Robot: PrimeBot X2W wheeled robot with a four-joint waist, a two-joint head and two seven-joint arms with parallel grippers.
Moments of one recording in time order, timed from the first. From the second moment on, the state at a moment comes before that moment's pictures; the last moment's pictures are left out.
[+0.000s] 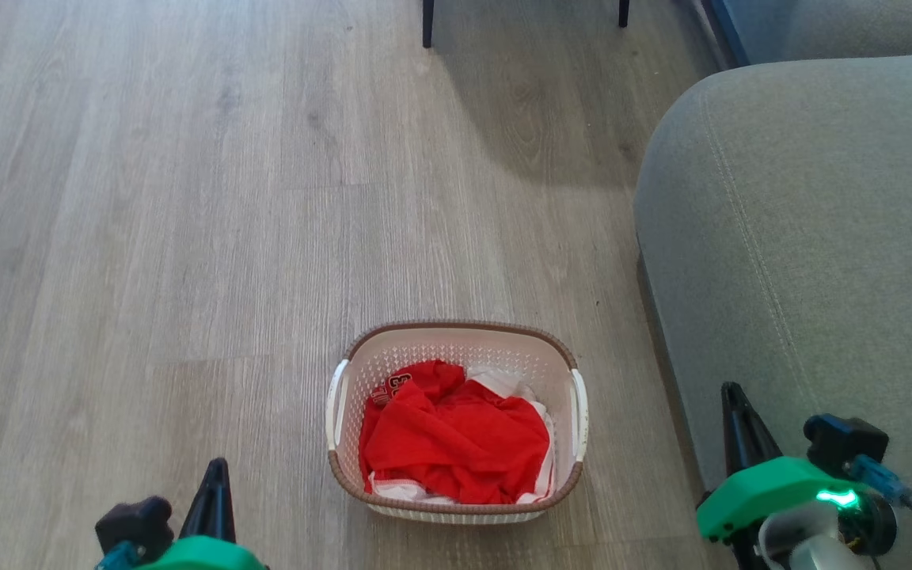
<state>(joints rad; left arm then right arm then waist) 0.14 0.05 -0.08 0.29 -0.33 0.00 -0.21 -0.01 -0.04 0.09 0.31 0.42 0.13 -0.22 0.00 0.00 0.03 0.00</state>
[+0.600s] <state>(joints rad) 0.11 0.05 -0.05 0.29 -0.52 -0.02 -0.16 -0.01 -0.04 0.07 0.31 0.60 0.13 -0.18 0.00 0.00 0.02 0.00</state>
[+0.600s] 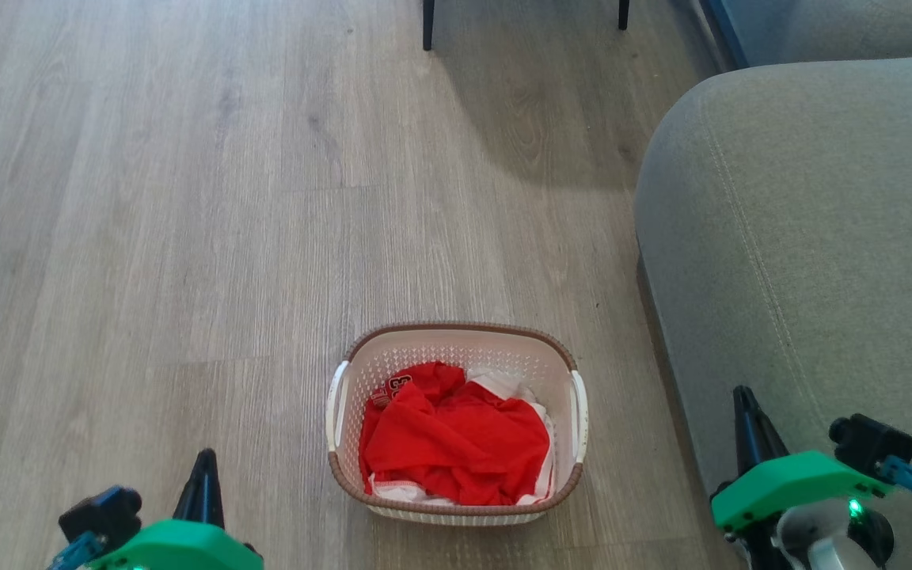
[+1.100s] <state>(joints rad) 0.09 0.05 -0.04 0.29 -0.69 -0.04 -0.12 -0.01 -0.04 0.04 0.30 0.77 0.13 -0.14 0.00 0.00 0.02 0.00</state>
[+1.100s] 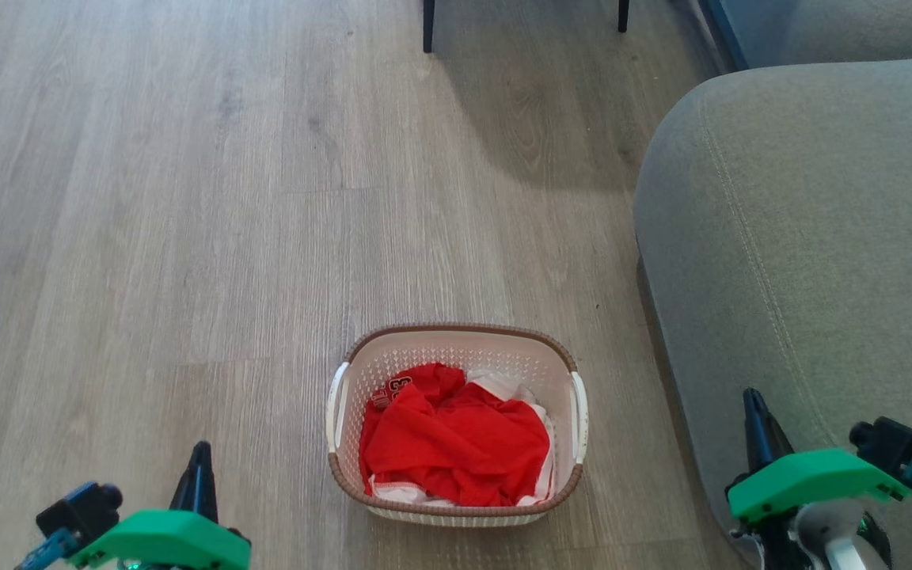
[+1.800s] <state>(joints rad) 0.06 0.05 -0.01 0.28 -0.93 -0.06 -0.06 -0.02 -0.05 0.01 0.30 0.99 0.13 -0.09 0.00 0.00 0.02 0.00</state>
